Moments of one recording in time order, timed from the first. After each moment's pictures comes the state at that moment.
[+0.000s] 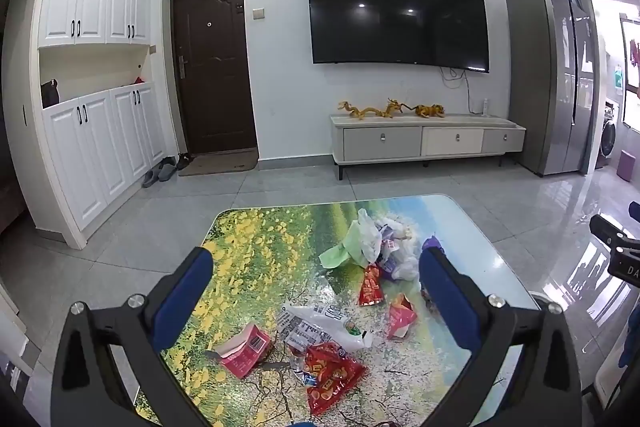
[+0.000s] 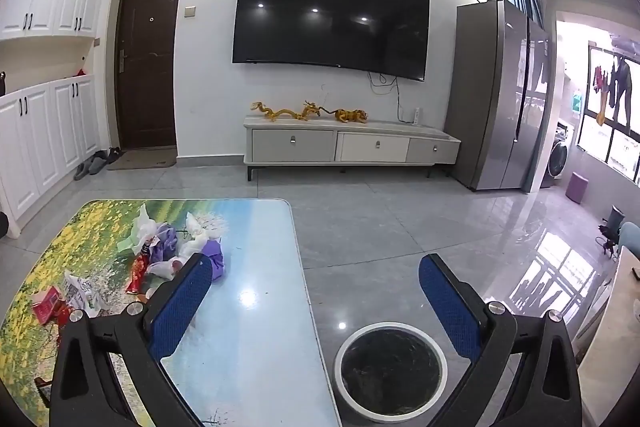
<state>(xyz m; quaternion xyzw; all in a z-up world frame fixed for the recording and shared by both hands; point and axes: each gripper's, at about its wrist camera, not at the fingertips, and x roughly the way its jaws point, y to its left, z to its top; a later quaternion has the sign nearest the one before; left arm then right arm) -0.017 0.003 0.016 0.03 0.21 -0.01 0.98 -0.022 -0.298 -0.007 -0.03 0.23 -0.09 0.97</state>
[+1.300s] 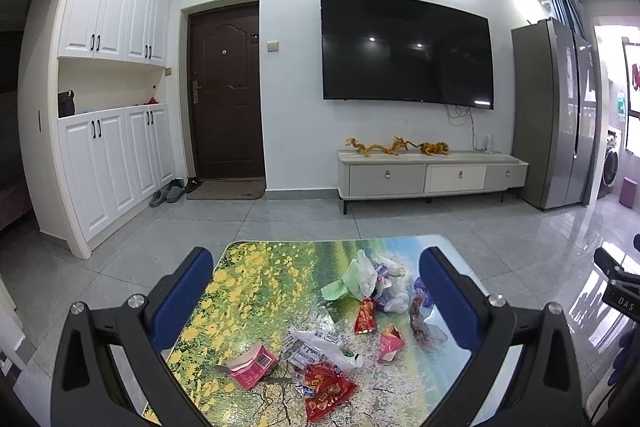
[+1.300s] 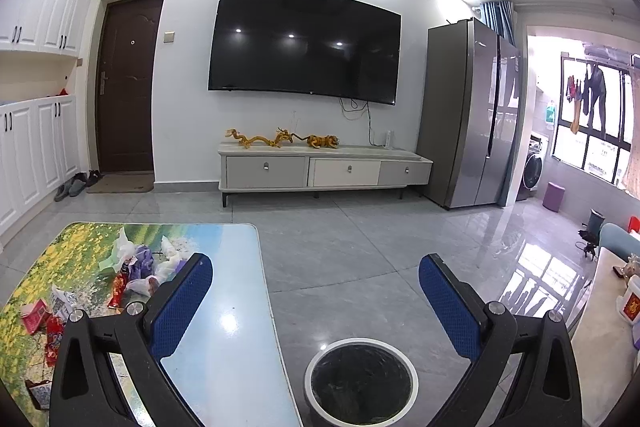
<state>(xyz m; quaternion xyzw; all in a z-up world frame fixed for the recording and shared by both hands) -0.051 0.004 0.054 0.01 0.15 0.00 0.99 -0.068 -0.305 0.006 -0.03 0.17 -0.14 0.98</state>
